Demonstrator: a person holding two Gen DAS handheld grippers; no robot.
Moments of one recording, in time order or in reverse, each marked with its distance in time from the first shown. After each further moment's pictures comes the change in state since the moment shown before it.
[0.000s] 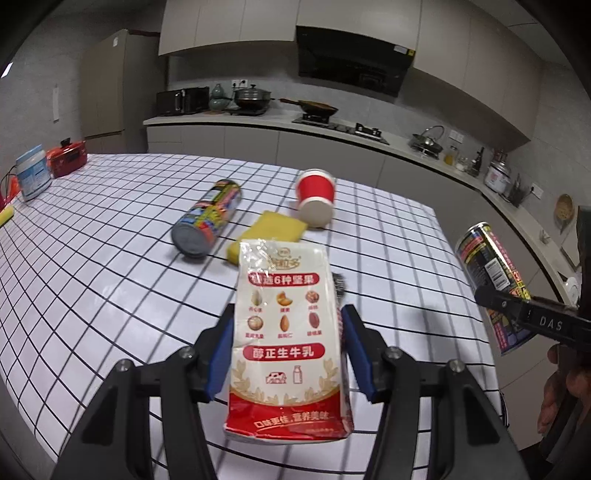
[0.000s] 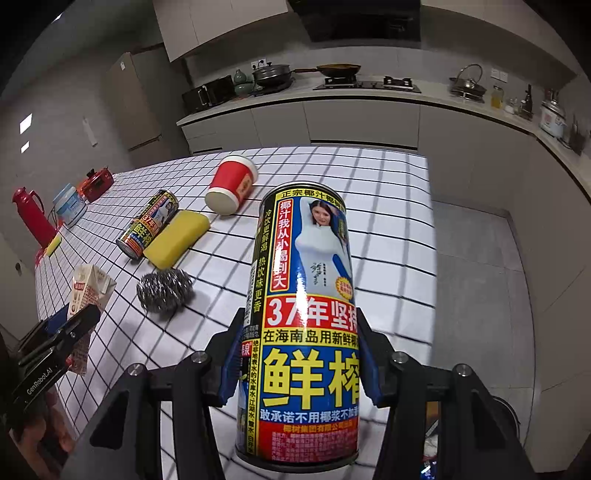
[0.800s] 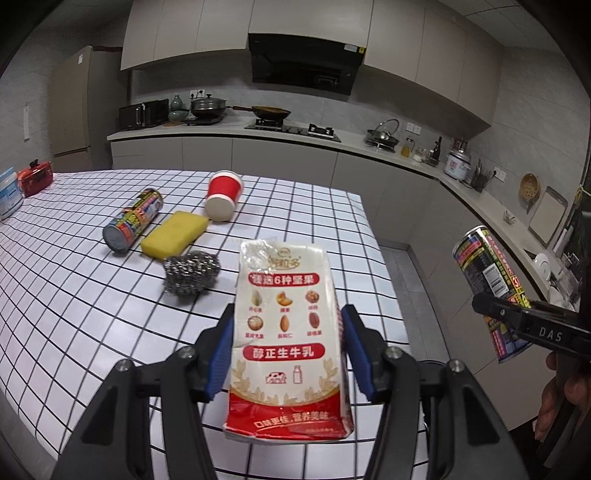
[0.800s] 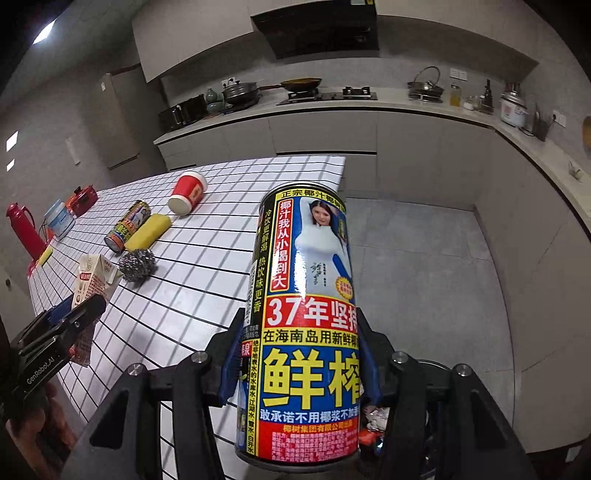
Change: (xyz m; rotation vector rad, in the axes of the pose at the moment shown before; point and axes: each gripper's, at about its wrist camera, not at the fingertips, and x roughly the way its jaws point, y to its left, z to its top) left arm -0.035 -0.105 -0.029 0.070 -0.019 -0.102; right arm -0.098 -0.090 -0.056 0.062 -0.057 -0.082
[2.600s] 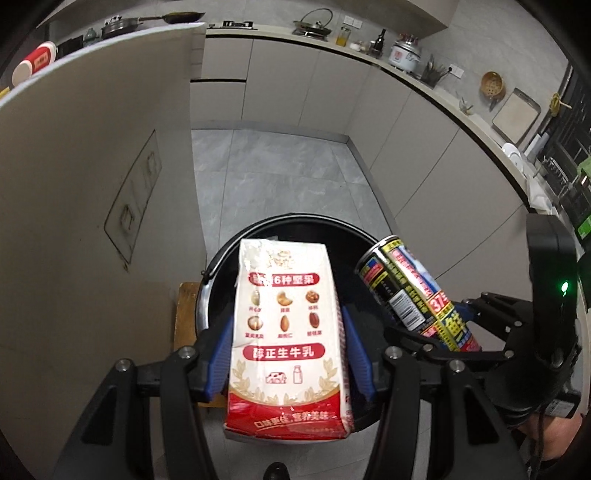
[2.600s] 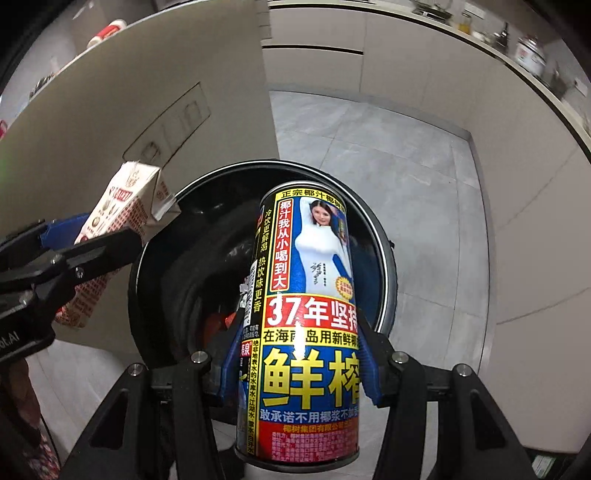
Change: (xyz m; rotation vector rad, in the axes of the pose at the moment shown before) left arm 0.125 -0.239 -0.171 0.086 0.361 -0.179; right arm 0.107 -0.220 -0.195 -0.144 0.352 -0.040
